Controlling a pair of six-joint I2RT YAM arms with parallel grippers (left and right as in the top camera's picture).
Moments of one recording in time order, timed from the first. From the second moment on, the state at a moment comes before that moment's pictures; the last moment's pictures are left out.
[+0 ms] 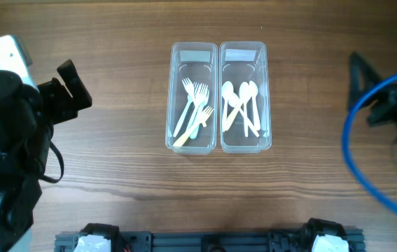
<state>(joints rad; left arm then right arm) -0.14 1.08 1.72 -1.15 -0.32 -0.29 -0.17 0.84 1.37 -0.65 -0.36 0.00</state>
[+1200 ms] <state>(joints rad) -0.14 1.08 1.72 -1.15 -0.33 -0.29 -0.06 0.02 0.12 -0.28 -0.26 0.15</state>
